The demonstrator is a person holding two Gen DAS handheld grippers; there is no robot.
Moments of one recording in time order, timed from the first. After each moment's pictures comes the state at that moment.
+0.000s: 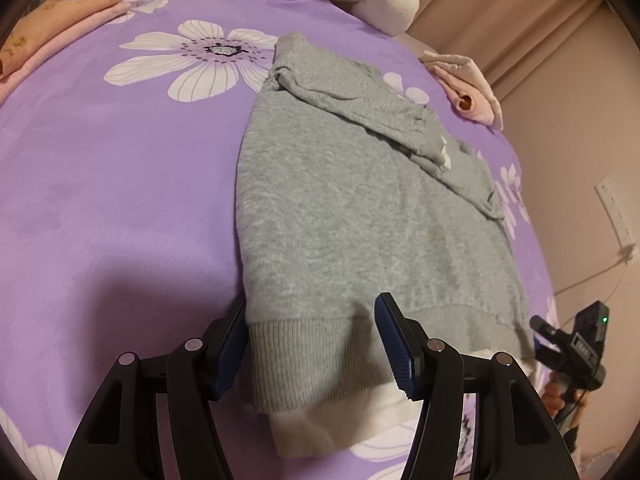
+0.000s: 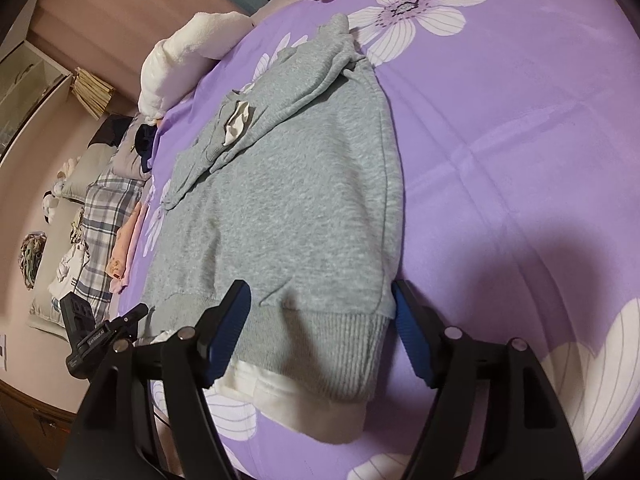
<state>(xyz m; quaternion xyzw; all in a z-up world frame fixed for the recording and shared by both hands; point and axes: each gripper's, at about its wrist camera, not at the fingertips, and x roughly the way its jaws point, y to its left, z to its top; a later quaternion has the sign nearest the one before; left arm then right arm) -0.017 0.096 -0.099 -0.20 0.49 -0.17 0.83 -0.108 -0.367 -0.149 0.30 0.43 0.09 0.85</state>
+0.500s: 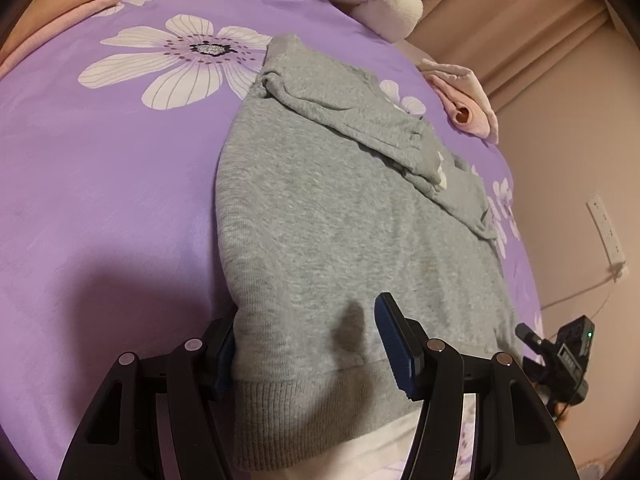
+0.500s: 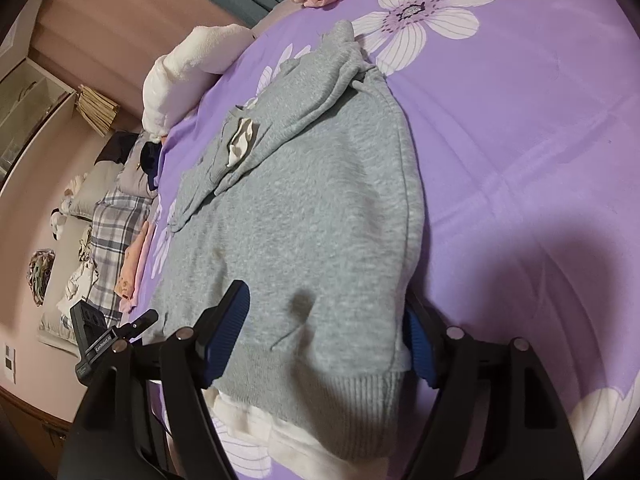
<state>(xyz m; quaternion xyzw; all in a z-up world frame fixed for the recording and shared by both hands) 0.006 0.091 -0.101 -0.23 0.49 -0.18 0.82 -0.086 -0.365 -0.151 0.32 0.41 0.10 0.85</state>
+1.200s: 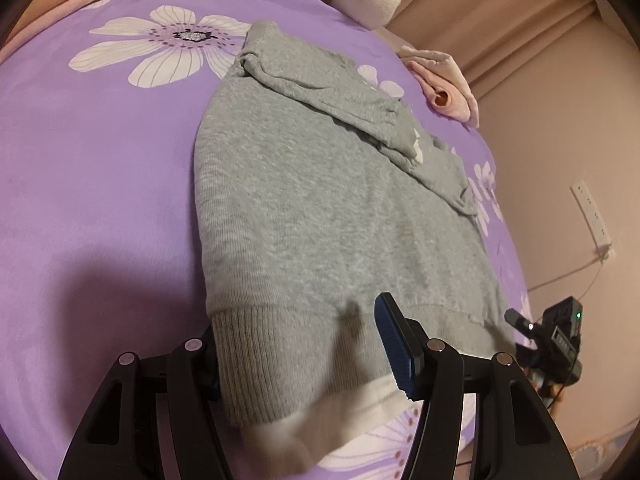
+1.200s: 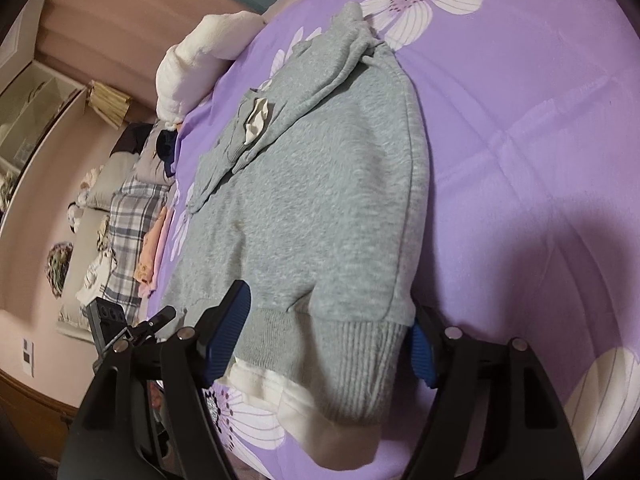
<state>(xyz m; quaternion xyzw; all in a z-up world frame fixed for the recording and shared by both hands) -0.013 0.080 -0.103 -0.23 0.49 -0.22 0.81 -0.096 -0.363 -0.155 0.35 0.43 0.13 0.82</state>
